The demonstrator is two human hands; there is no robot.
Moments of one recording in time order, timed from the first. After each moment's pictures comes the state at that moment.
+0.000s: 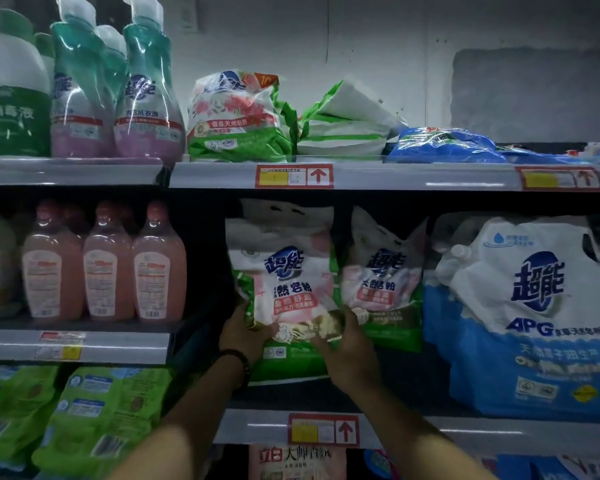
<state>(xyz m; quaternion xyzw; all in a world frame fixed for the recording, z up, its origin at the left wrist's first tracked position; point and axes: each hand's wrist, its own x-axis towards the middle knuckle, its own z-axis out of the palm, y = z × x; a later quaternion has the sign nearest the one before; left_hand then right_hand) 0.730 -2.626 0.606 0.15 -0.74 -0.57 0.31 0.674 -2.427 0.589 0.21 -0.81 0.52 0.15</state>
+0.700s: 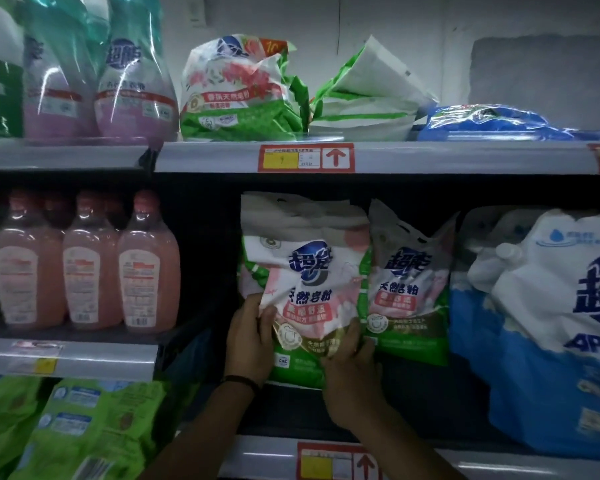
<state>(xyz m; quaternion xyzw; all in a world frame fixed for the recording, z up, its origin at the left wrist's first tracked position) 0.694 -2.637 0.585 0.03 -0.76 -0.36 0.54 0.668 -2.459 0.570 0.20 -0.91 0.34 0.14</state>
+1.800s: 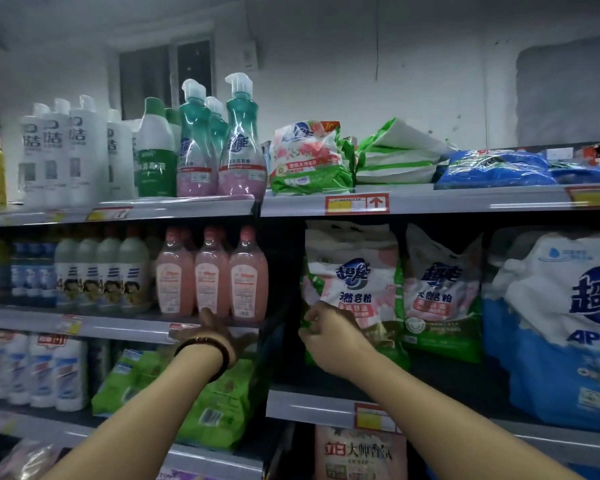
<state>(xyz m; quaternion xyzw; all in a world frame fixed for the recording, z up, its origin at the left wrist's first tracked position) 0.916 -2.688 0.677 0.49 -0.84 -0.16 0.16 0.820 -2.475 0.685 0.39 -0.84 0.38 0.07</state>
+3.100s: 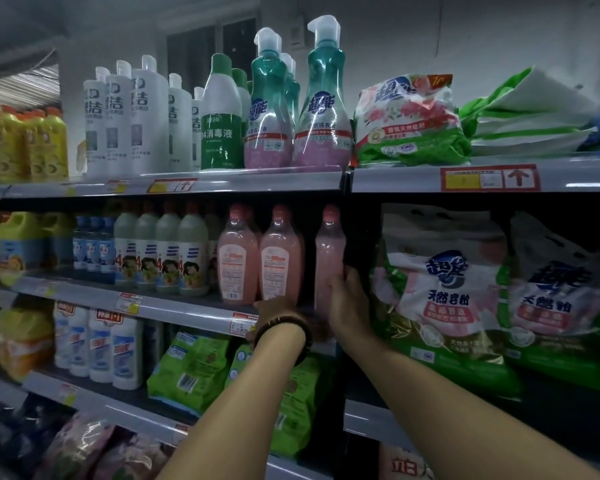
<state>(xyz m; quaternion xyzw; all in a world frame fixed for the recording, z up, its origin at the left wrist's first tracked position) 0.875 -2.739 0.688 0.47 -0.85 -0.19 0.14 0.805 -2.656 0.677 0.28 -0.65 0.71 0.01</state>
